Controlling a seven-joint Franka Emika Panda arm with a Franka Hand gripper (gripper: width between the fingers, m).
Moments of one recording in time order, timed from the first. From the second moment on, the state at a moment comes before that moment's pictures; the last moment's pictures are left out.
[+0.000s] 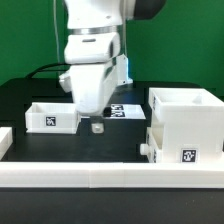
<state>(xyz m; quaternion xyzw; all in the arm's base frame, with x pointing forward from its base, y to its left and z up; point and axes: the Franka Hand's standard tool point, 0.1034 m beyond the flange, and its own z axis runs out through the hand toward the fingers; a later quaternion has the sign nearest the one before) 0.530 -0.039 0.049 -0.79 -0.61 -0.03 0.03</state>
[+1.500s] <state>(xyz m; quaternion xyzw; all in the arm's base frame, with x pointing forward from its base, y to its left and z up) 0.484 -0.076 0.054 -1.00 -0.06 -0.01 0.04</state>
